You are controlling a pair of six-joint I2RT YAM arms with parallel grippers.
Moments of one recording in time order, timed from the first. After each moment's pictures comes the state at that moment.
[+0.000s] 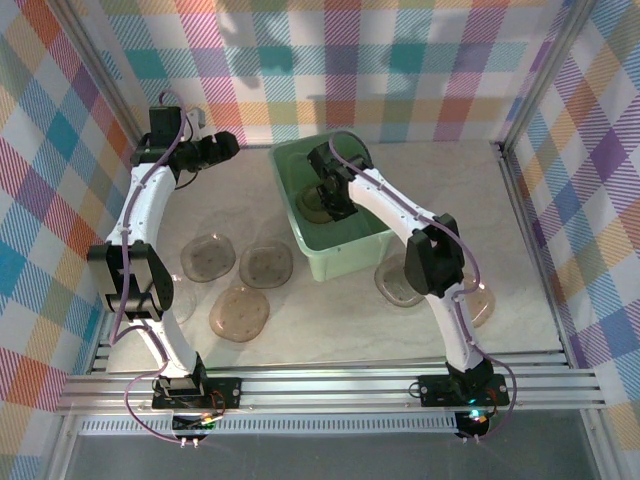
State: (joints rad) left arm 0.05 1.82 1.76 -0.62 0.39 -0.32; right arm 0.65 2.27 2.15 -1.06 0.18 1.71
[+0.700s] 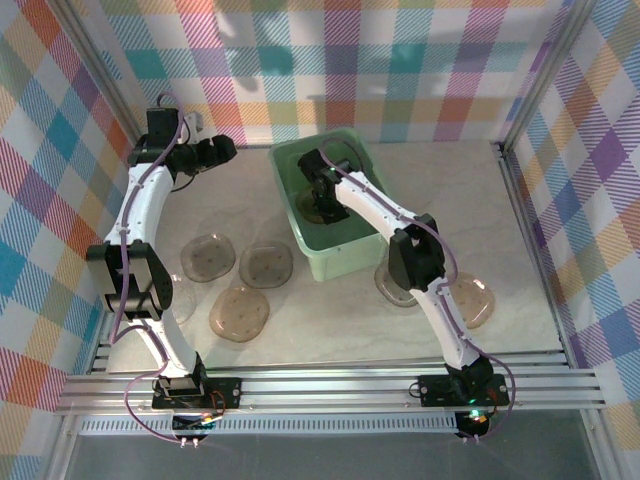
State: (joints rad) left arm 0.07 1.83 1.76 -0.66 0.39 -0.31; right arm 0.66 2.46 2.34 -1.13 0.22 1.82
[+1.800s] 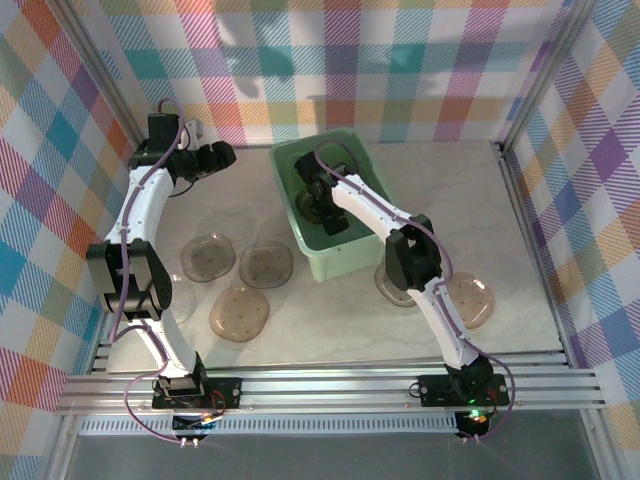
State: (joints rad) left arm 0.07 1.82 1.72 -0.66 0.40 -0.31; right arm 0.67 2.48 2.34 -1.07 0.26 1.74
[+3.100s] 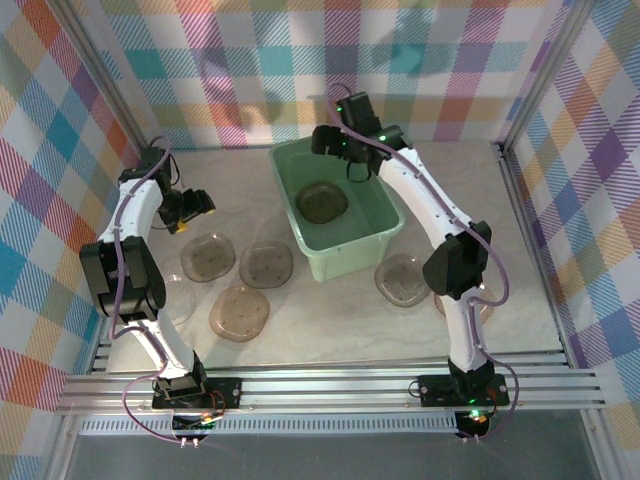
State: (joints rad) left arm 0.19 1.81 1.54 -0.99 0.21 -0.34; right arm 0.53 2.14 2.31 -0.84 0.08 0.48
